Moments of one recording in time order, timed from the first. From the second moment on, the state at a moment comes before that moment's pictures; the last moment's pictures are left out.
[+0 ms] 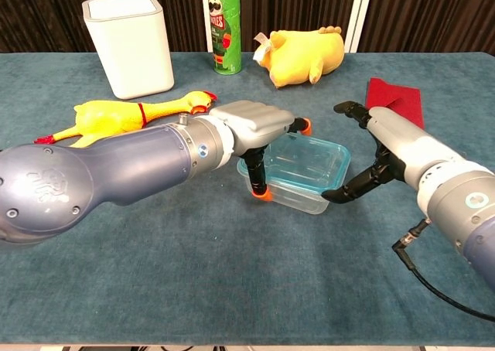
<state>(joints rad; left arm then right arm) -1.14 -1.89 -0.20 -1.32 0.78 0.84 0.67 0.42 -1.89 0.27 -1.73 -1.00 1.37 -0.53</state>
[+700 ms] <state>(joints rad) -1.15 -1.86 -0.20 -1.34 0.78 0.79 0.62 0.42 -1.92 0.25 -1.61 -1.13 1.39 -0.38</state>
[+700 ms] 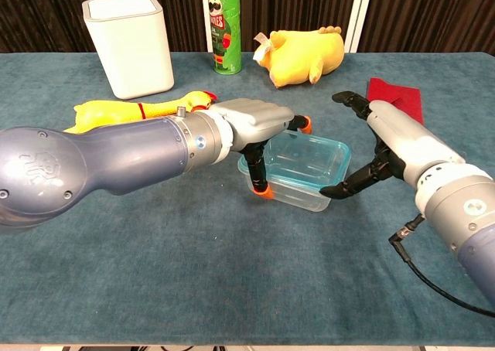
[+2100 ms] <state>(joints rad) -1.17 -1.86 -0.20 -1.34 0.78 0.82 0.59 0.43 -1.92 0.29 -1.60 -1.12 1.38 -0.39</state>
